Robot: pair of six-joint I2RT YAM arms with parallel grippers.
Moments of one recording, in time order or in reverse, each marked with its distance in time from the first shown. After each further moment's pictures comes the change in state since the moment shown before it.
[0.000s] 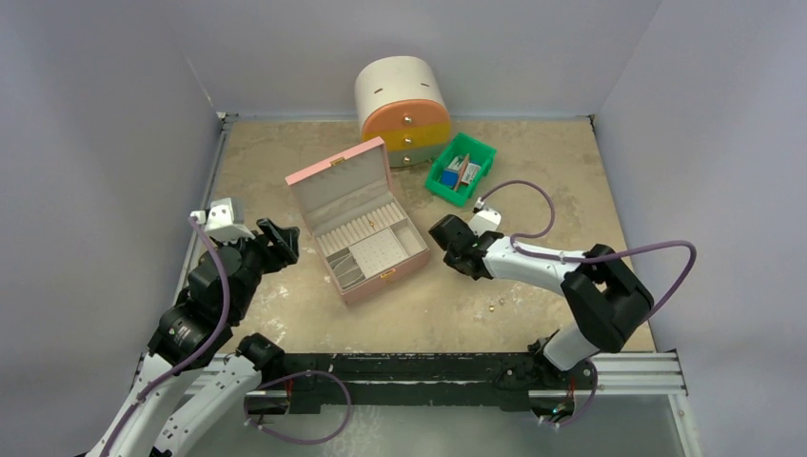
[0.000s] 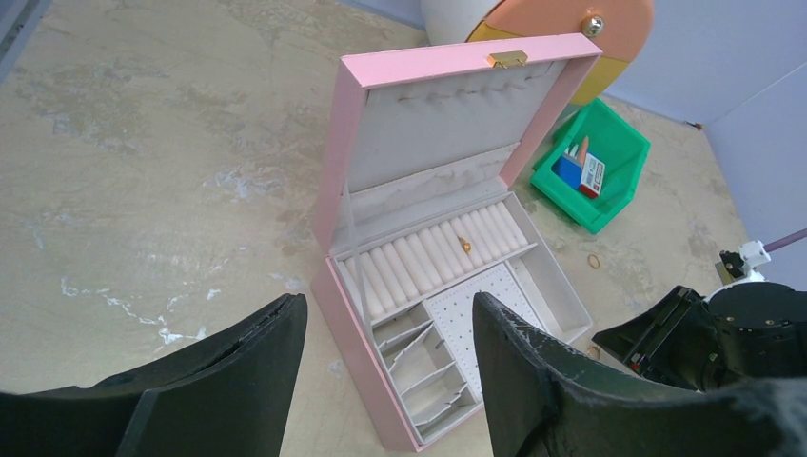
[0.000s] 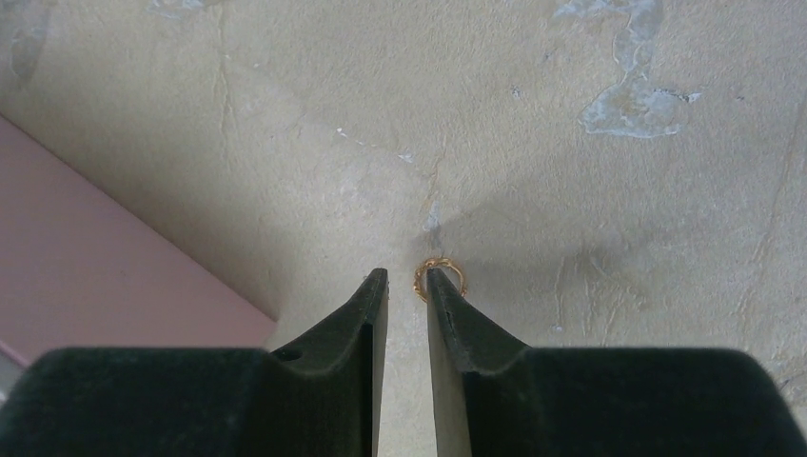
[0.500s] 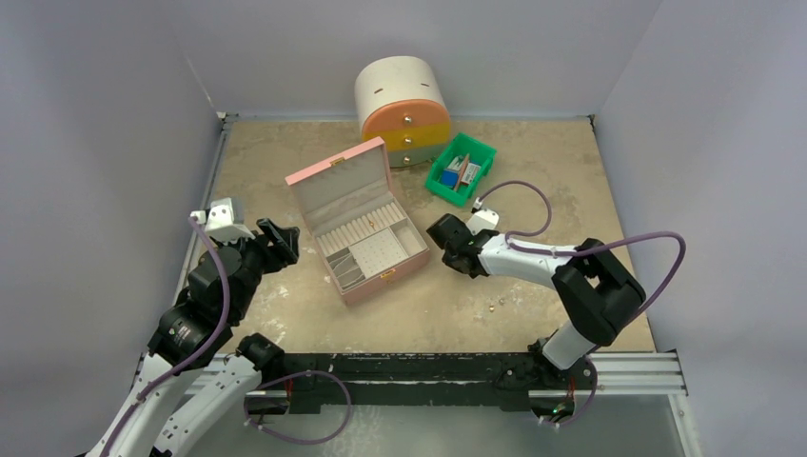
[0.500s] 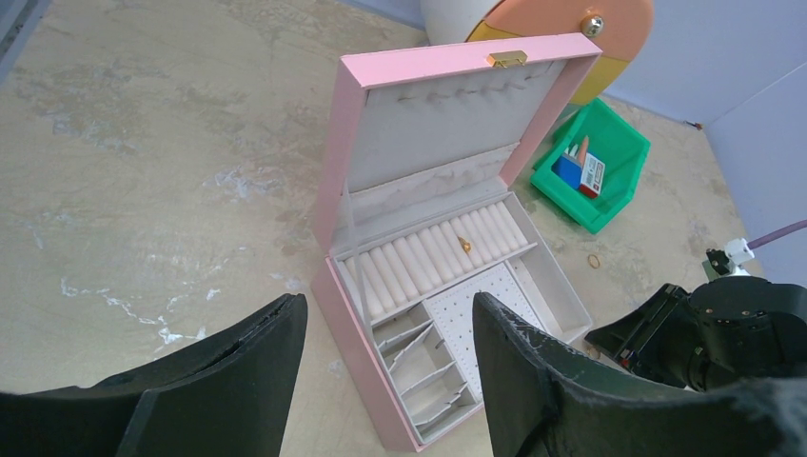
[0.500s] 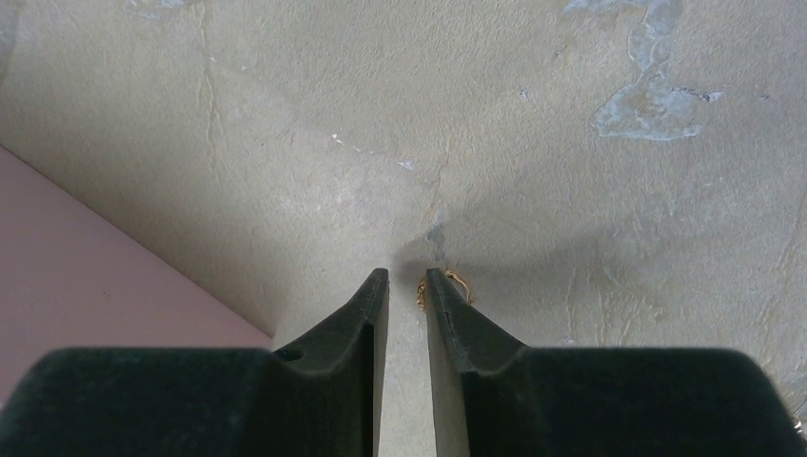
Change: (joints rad) left arm 0.000 -0.001 0.000 0.000 0.001 0.000; right arm -0.010 0.052 0.018 0.005 -0.011 0.014
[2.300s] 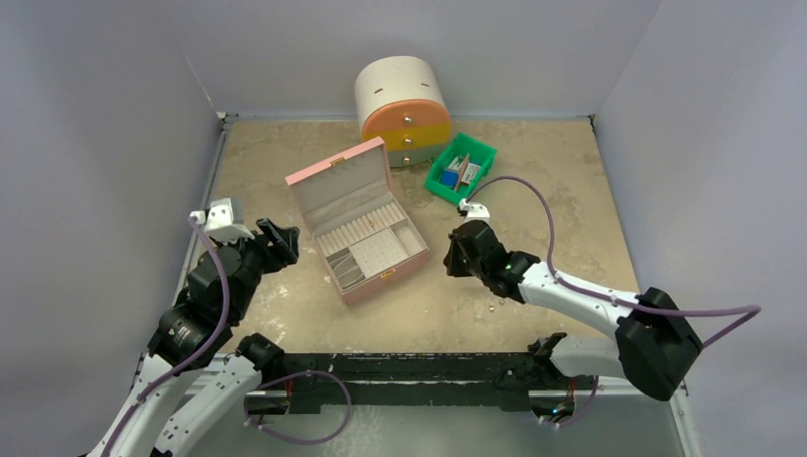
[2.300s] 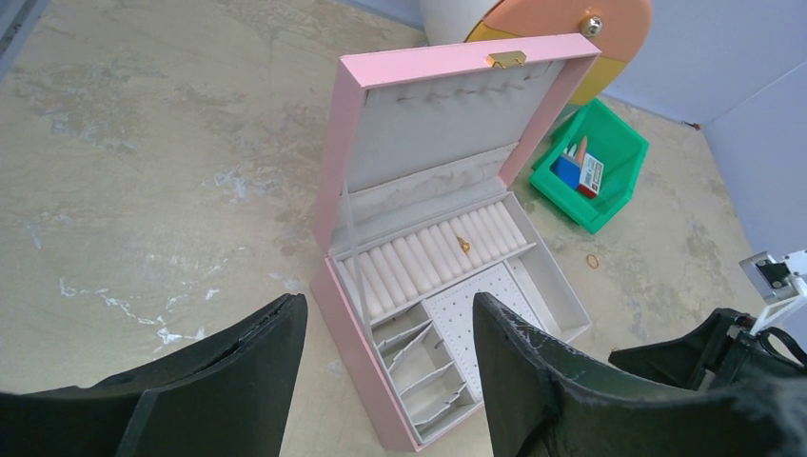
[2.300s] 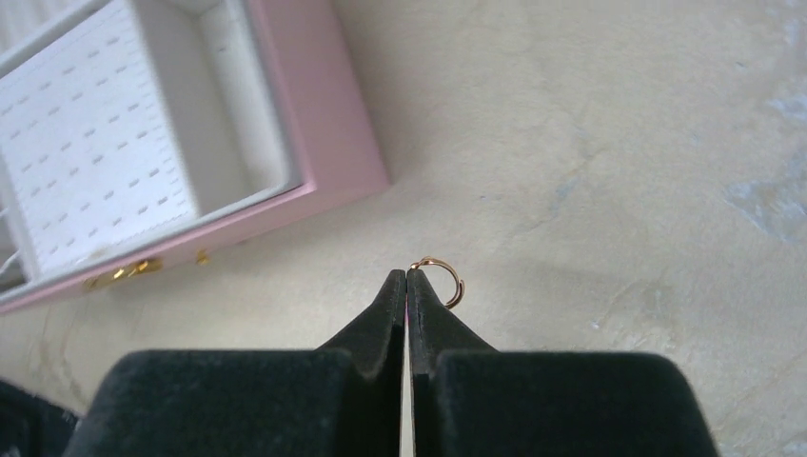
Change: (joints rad) left arm 0.006 -0.002 0.000 0.000 0.004 0.000; right arm 0.004 -0.344 -0.206 0.240 -0.312 -0.504
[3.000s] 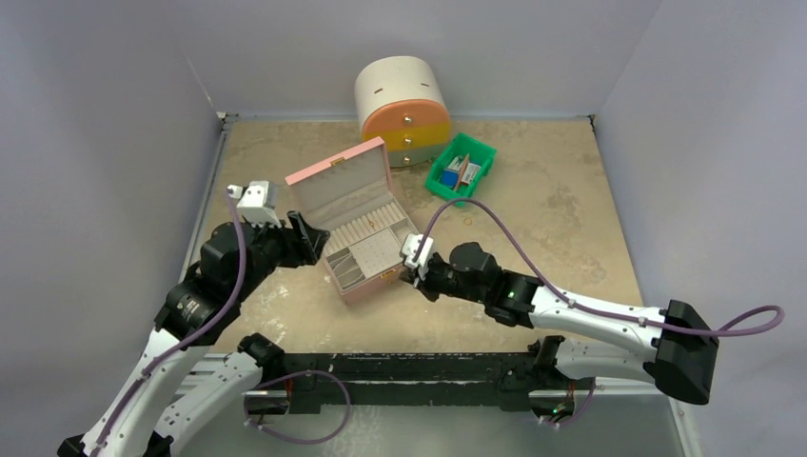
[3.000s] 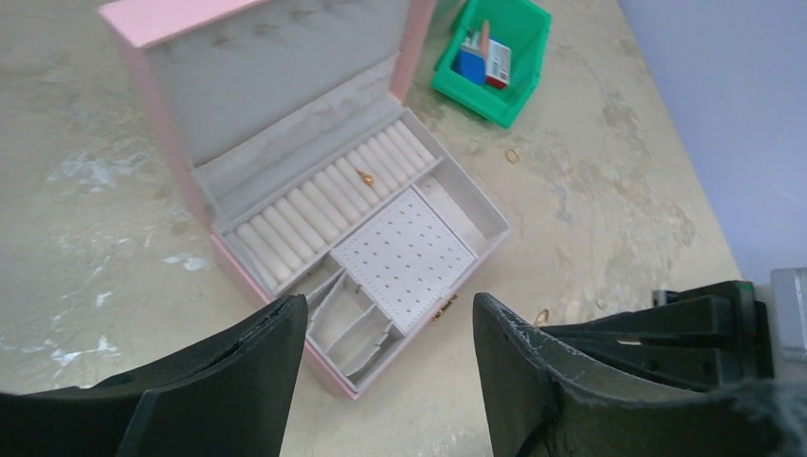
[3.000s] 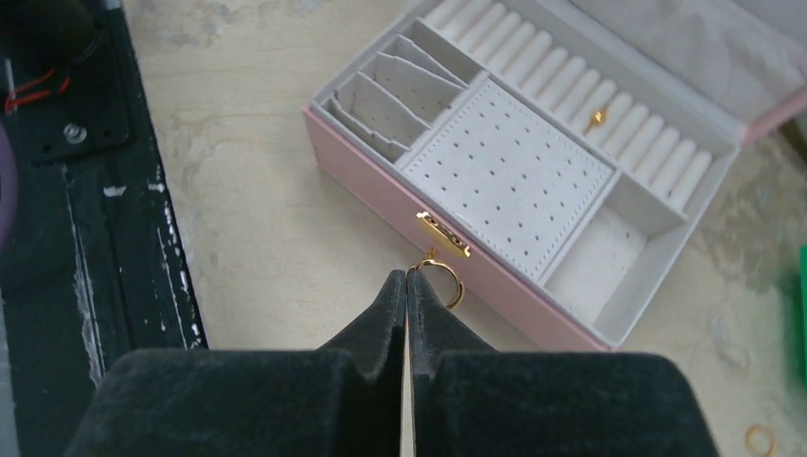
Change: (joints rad) left arm 0.000 0.157 0.095 -0.019 0.288 0.041; right arm 0.296 -0.162 -0.011 0.252 -0.285 -0.739
